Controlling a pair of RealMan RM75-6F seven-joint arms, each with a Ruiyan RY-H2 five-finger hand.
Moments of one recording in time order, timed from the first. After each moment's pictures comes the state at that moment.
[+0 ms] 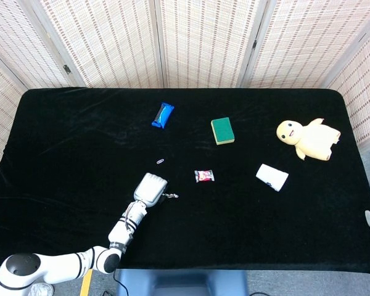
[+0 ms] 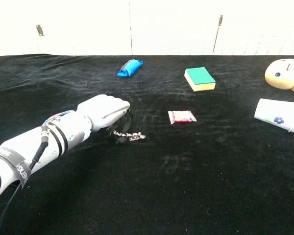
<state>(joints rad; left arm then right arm) -0.85 -1.89 -0.18 -1.20 1.04 0.93 0.62 -0.05 -0.97 0.11 -1.59 -1.42 1.55 0.37</state>
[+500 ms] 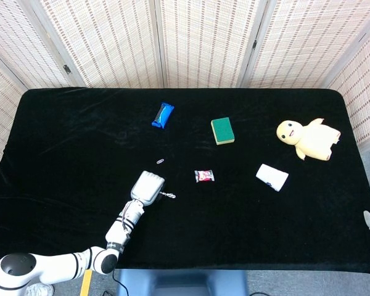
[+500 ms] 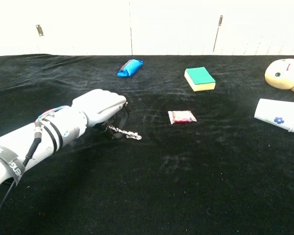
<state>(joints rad) -0.84 -1.86 -0.18 -1.25 1.04 0.98 0.65 -0.05 -0.97 0.11 -1.60 -1.43 1.55 0.37</state>
